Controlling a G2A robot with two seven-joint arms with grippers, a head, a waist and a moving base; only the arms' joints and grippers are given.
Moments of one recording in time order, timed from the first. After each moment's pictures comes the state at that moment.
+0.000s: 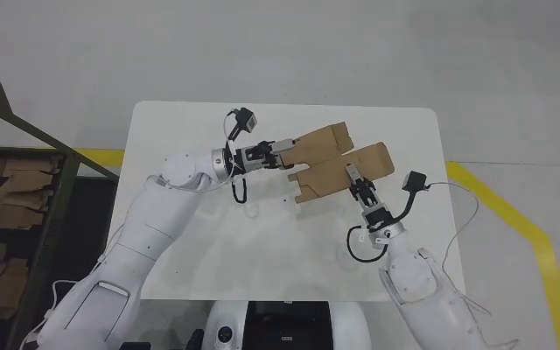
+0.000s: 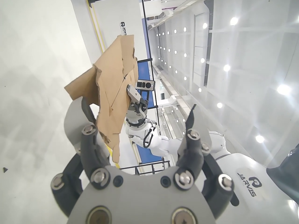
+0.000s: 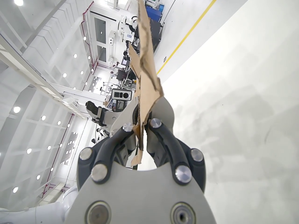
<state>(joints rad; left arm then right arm) 0.93 -1.17 -1.06 -1.24 -0.51 -0.35 -1.01 -1.54 -1.20 1.19 -1.76 -0.09 -0.26 -0.03</state>
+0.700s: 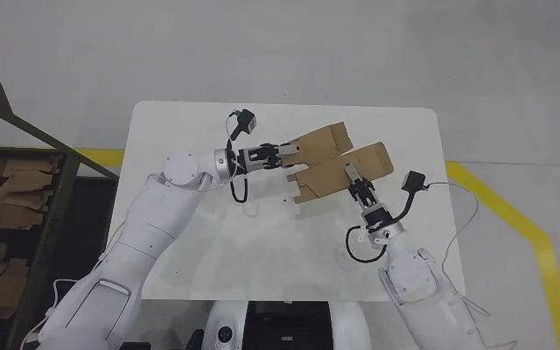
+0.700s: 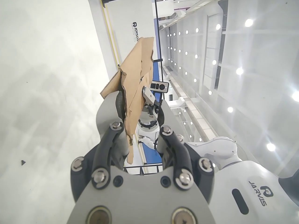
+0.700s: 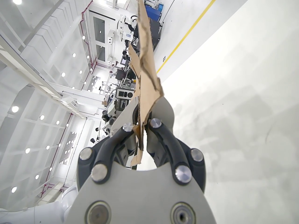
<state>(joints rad) 0.92 -1.17 -1.05 -1.22 -0.42 -0.32 -0.98 -1.55 -1.21 1.20 -1.77 -0.11 -0.25 -0.02</state>
